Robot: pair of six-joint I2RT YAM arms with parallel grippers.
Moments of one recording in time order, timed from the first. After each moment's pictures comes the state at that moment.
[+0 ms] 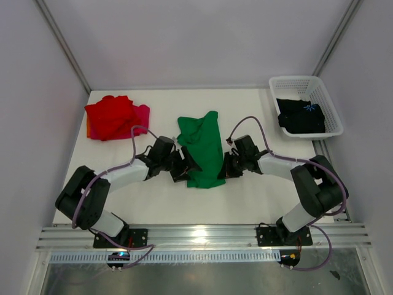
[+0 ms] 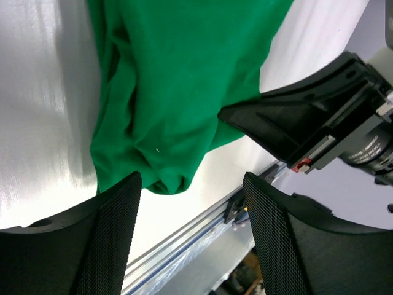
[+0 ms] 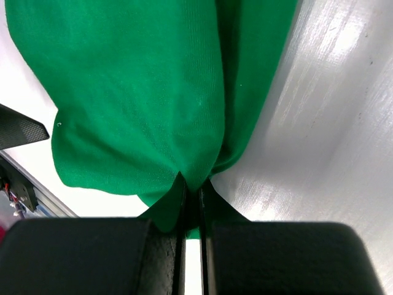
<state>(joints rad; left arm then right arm) -0.59 1.50 0.72 -0.03 0.38 -1.10 0.48 1.57 0.71 -0.13 -0.39 0.50</state>
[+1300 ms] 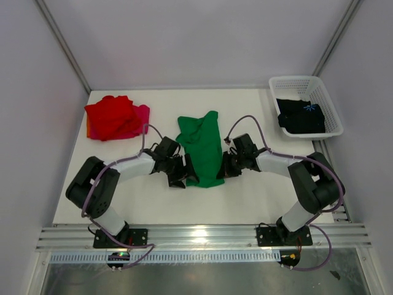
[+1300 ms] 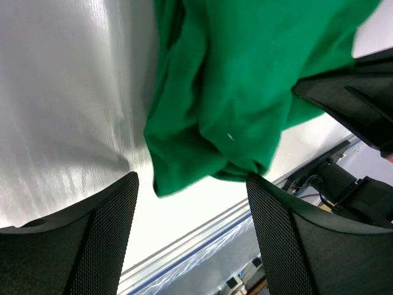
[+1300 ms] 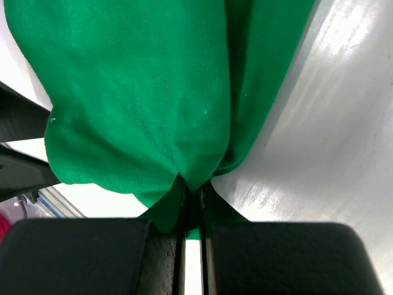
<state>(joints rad) -0.59 1.64 0.84 -0.31 0.43 -0.86 0.48 1.61 0.75 -0.15 -0.42 0.46</state>
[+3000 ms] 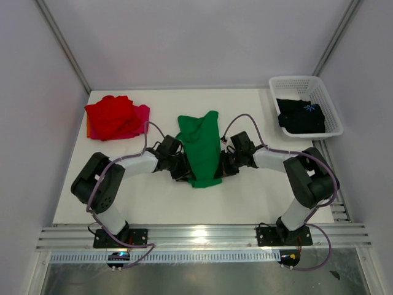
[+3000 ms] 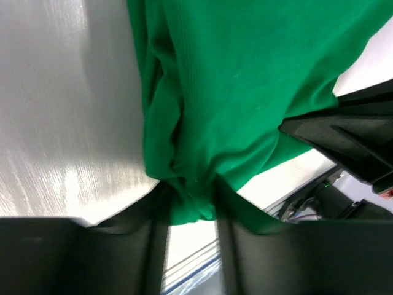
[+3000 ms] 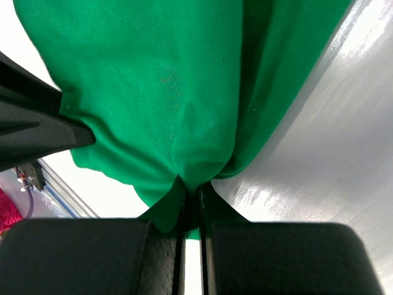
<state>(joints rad) -0.59 1.68 0.85 -0.23 0.37 -0.89 0.47 1.68 0.80 -0.17 -0.49 0.43</state>
